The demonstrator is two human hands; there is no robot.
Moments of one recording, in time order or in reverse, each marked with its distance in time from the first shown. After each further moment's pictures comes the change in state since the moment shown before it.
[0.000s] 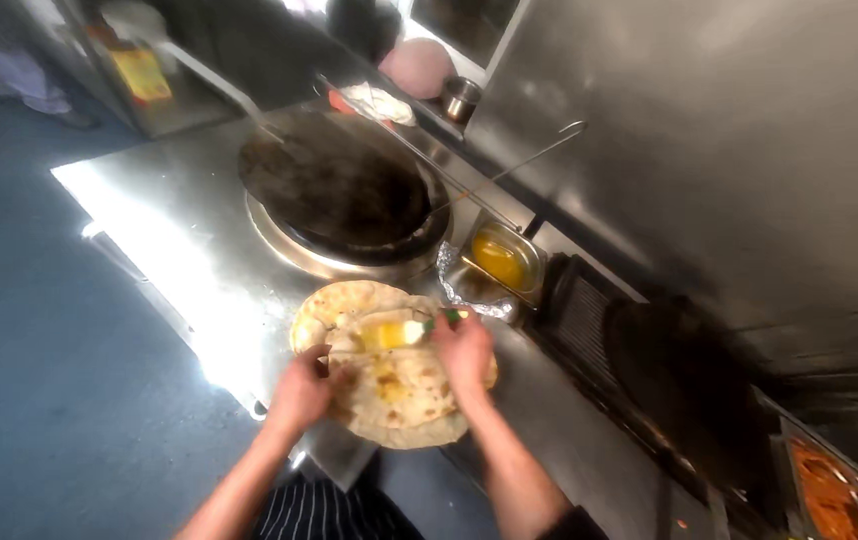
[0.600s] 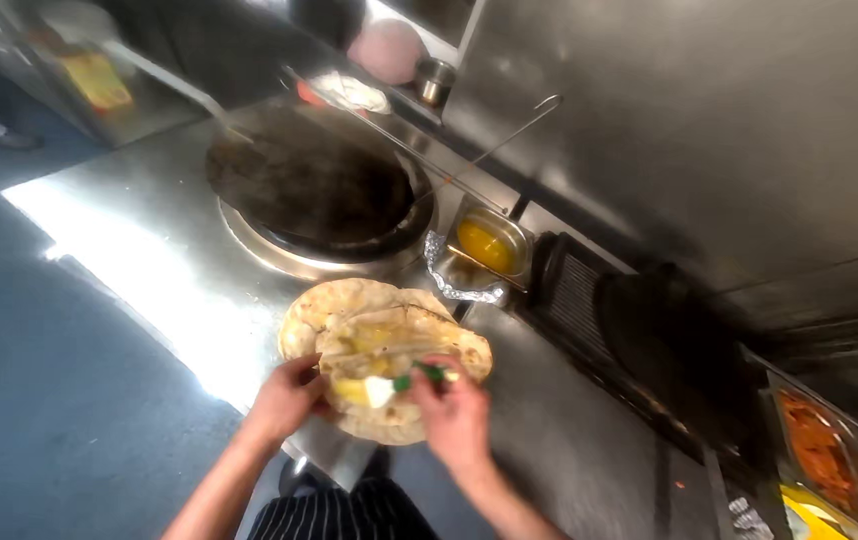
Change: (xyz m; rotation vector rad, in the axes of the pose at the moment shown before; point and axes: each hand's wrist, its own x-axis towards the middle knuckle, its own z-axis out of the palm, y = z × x) left_hand -0.004 -0.004 -0.013 -0.267 -0.147 -0.044; right_hand -0.092 0.014 -0.007 0.350 0.039 -0.276
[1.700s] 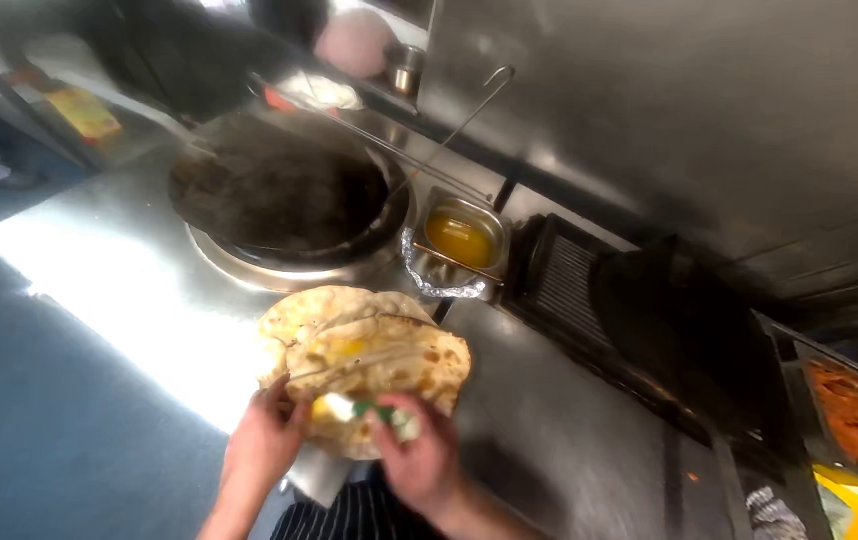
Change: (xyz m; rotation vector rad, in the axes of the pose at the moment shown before) left_hand -0.021 -0.002 0.039 0.587 0.340 0.080; right_hand -0.013 0.018 -0.013 0.118 0.028 -0.365
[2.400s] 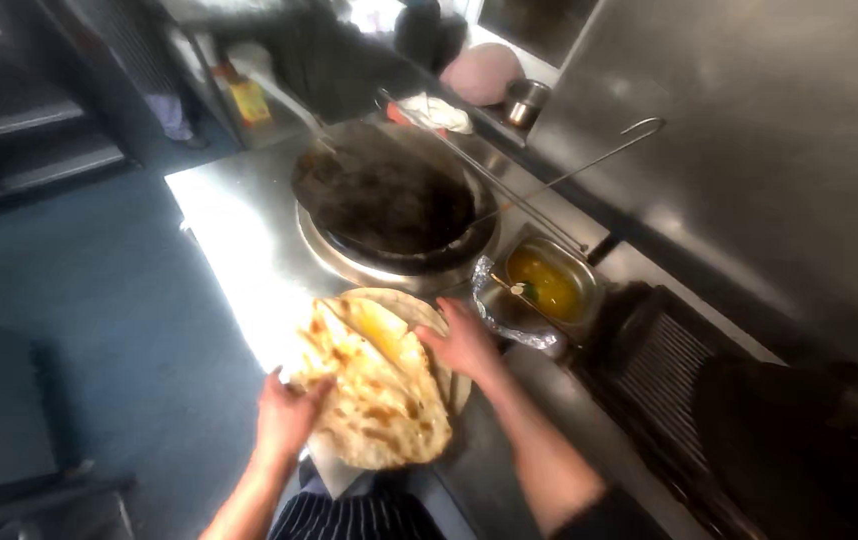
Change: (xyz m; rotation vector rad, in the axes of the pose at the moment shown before) left_hand -0.007 -0.011 0.011 -0.565 0.322 -0.447; right_hand 0.150 0.093 0.027 -0.422 -0.841 0.301
